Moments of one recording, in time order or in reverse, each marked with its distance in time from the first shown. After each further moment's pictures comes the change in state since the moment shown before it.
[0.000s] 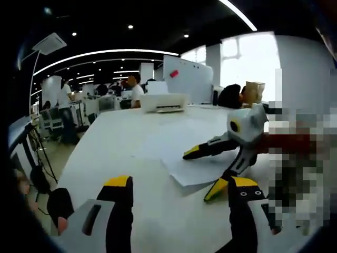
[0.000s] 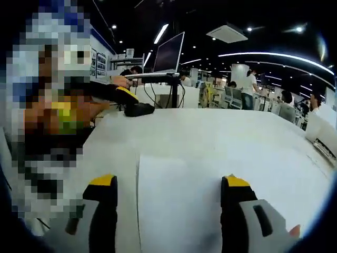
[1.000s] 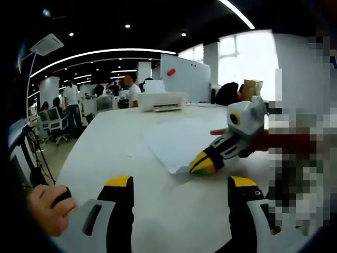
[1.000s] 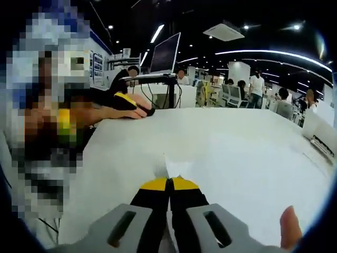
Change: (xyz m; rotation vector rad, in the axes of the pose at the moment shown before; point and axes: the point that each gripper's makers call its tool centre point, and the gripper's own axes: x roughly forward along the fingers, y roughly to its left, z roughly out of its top) left arm 0.005 -0.007 -0.001 0.014 0.012 -0.016; right arm -0.011 -0.011 0.008 0.039 0.008 -0.021
